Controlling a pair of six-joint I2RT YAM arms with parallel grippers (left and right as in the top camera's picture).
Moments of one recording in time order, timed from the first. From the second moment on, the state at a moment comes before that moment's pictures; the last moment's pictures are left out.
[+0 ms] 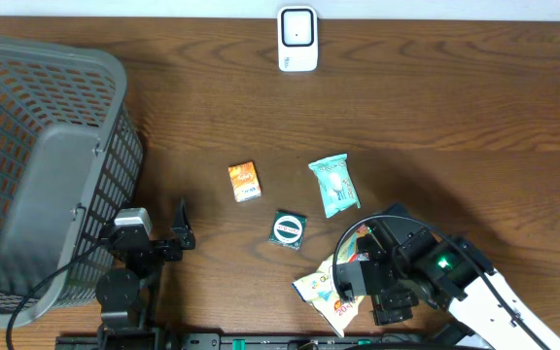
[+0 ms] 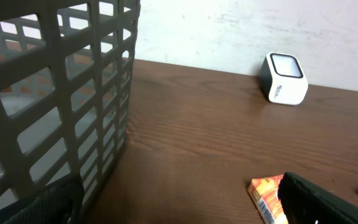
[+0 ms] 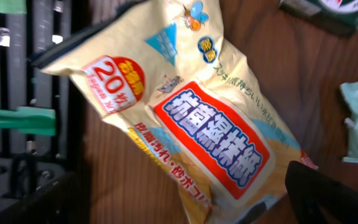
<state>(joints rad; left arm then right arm) 0.03 0.04 0.05 -0.17 0.04 -0.15 0.64 1.03 0.73 -1.09 -0.21 -1.06</state>
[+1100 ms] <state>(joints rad) 0.03 0.04 0.05 -0.17 0.04 -0.15 0.48 1.39 0.63 -0.50 -0.45 -0.91</state>
